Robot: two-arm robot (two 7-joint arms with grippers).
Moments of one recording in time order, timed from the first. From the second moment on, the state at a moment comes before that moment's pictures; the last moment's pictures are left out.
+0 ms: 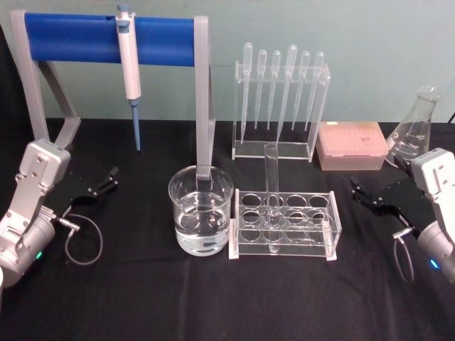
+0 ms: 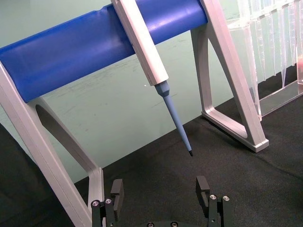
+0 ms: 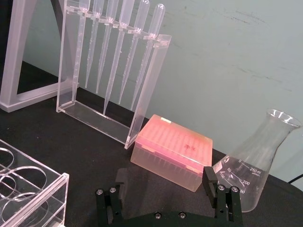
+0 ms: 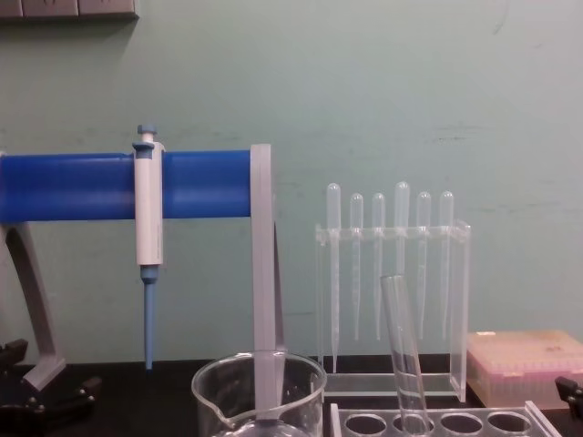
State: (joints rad) left arm -0.20 0.60 0.45 -1.41 -0.25 -0.12 0.03; right arm 0.20 0.60 -0.45 -1.41 0.25 -0.12 -0.03
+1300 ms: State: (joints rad) left arm -0.20 0.60 0.45 -1.41 -0.25 -0.12 0.03; right arm 0.17 0.61 -0.43 -1.44 0.26 -0.13 -0.03
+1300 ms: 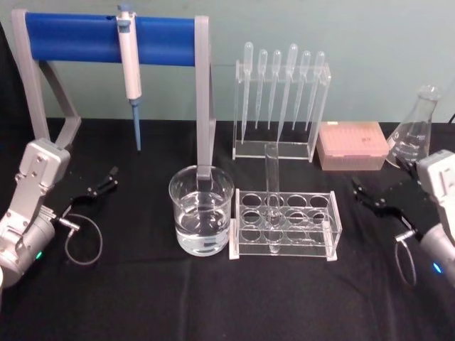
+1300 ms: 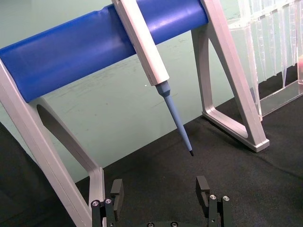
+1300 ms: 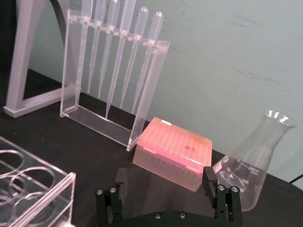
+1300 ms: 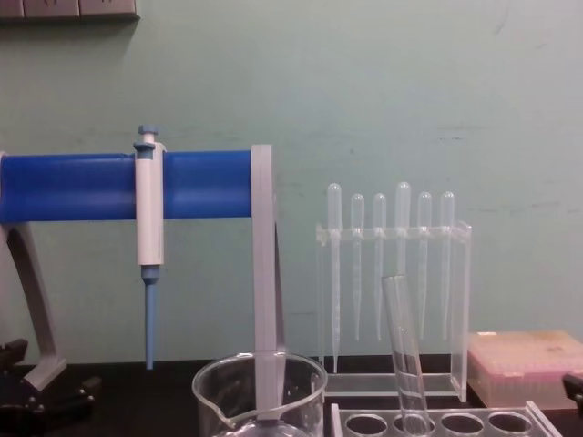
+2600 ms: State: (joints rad) left arm -0.20 0.60 0.45 -1.41 -0.25 -0.12 0.03; right arm 0.24 0.56 -0.44 -1.66 0.57 0.23 0.39
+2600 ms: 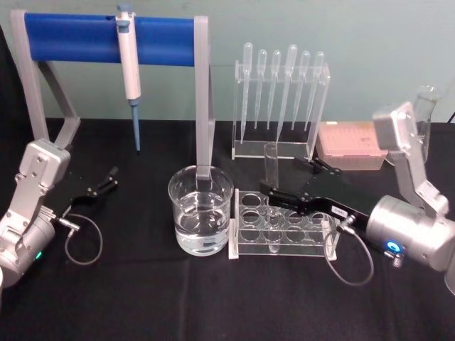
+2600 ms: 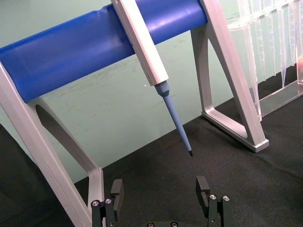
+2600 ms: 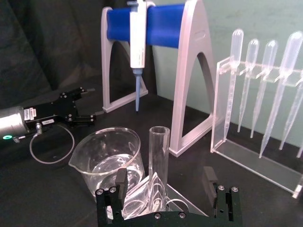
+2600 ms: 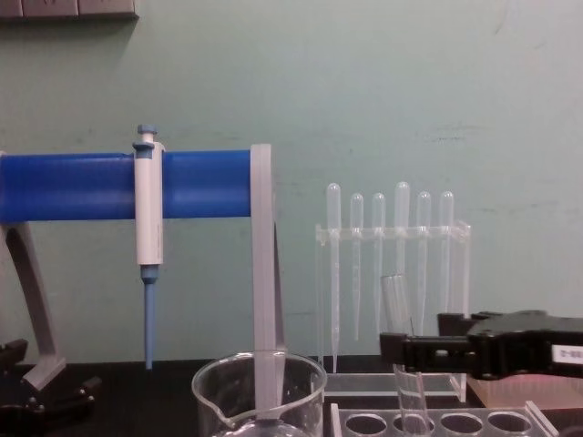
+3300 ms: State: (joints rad) left arm -0.20 0.60 0.45 -1.41 -0.25 -0.12 0.03; right arm 0.35 0.51 -0.49 -1.58 0.57 0.31 0.42
